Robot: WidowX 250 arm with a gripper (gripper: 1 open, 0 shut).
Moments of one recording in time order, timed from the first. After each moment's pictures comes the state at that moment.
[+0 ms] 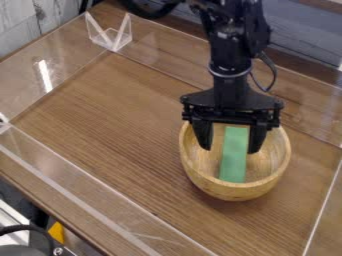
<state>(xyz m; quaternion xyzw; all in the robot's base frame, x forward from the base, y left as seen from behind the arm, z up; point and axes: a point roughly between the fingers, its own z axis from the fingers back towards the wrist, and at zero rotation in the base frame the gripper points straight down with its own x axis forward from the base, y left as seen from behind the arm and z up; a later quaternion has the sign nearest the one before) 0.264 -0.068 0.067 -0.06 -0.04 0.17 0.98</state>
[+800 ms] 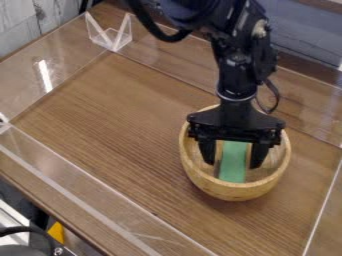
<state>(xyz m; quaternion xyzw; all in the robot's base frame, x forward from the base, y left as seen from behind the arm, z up) 0.268 -0.073 0.040 -0.05 -0.03 0.18 0.98</state>
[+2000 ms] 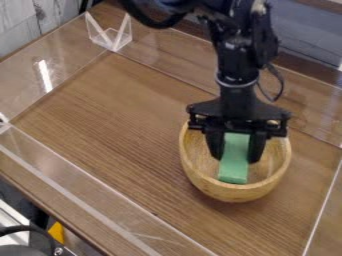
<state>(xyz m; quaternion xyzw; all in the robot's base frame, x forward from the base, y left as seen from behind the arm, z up) 0.261 -0.074 0.068 -0.08 -0.03 0.17 0.98</state>
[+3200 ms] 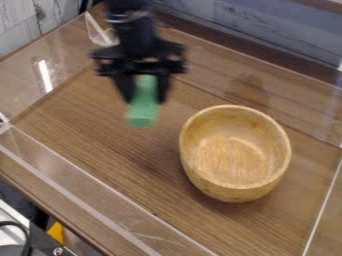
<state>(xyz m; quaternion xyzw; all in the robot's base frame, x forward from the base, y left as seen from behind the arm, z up) 0.242 0.064 0.103 -0.08 -0.07 0.23 0.97</state>
